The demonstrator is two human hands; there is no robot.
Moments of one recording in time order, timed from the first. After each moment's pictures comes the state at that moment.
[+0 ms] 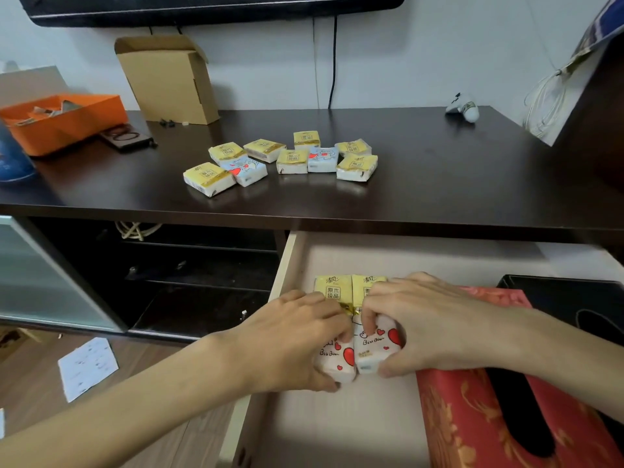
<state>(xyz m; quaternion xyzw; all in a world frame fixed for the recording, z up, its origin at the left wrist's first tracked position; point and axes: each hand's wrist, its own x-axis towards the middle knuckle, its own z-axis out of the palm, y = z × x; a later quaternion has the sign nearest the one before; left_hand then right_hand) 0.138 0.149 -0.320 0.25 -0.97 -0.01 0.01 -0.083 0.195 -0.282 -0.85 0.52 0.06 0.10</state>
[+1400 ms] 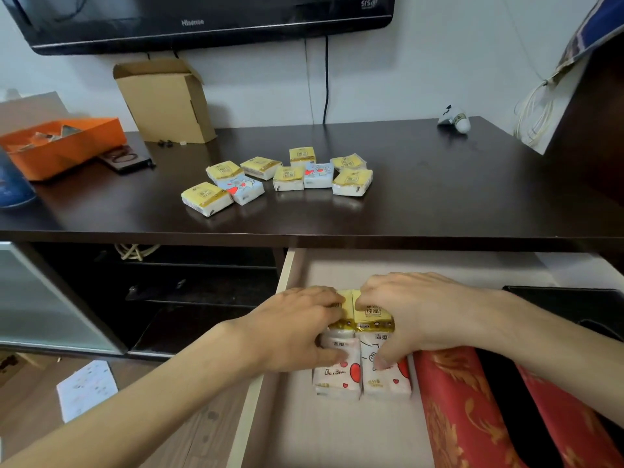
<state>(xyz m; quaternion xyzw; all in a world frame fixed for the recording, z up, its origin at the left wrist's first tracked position) 0.124 0.111 -0.317 0.28 -0.96 -0.02 -0.02 -0.080 0.162 -0.275 -0.81 0.56 0.12 0.09</state>
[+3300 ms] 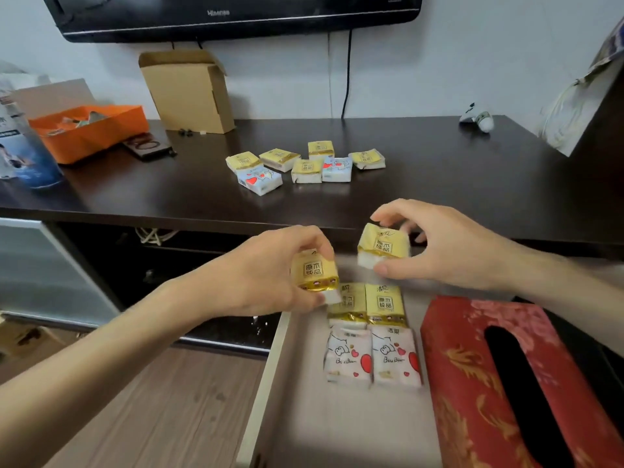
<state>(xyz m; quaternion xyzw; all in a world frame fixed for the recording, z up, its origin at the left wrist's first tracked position) 0.162 0.120 -0.234 0.41 -0.87 -0.24 0.12 -0.103 0.151 -0.234 -0.77 0.58 -0.20 0.18</state>
